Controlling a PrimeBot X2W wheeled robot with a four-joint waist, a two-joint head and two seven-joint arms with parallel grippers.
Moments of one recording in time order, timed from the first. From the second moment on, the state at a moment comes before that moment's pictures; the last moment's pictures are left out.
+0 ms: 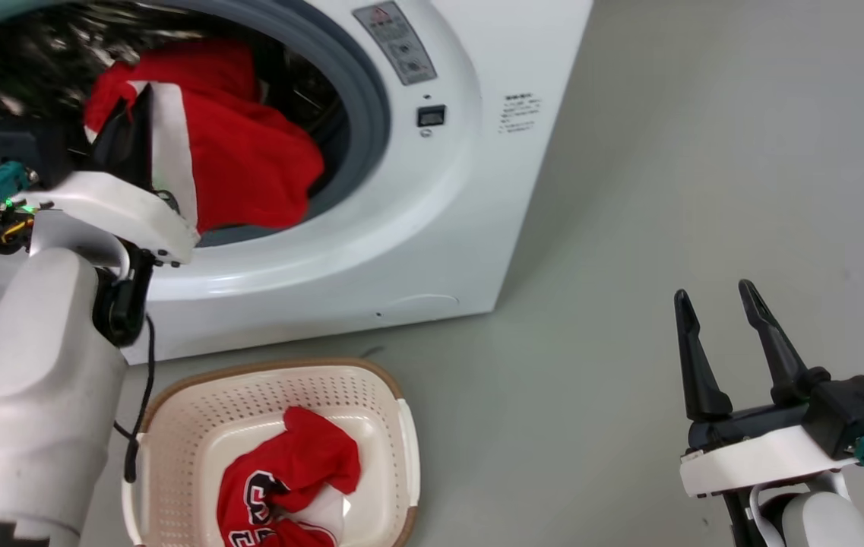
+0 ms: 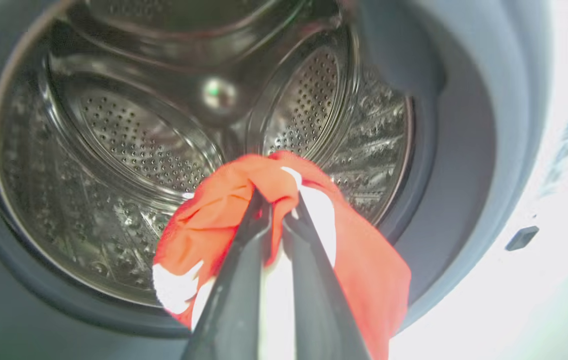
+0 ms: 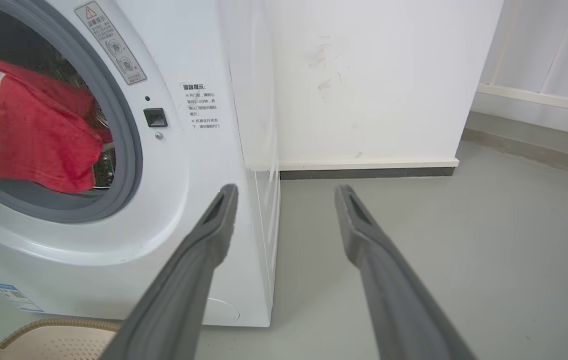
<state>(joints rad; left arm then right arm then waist) -0.82 0.39 -0.31 0.72 -0.54 -0.11 -0.26 -0.09 -0.05 0.05 0.05 0.11 0.13 -0.26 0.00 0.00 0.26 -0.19</state>
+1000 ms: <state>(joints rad) -0.18 0.42 -0.34 0.24 -0.50 0.01 -0.16 -0.09 -0.05 0.03 0.04 0.07 0.13 -0.26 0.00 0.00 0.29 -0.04</state>
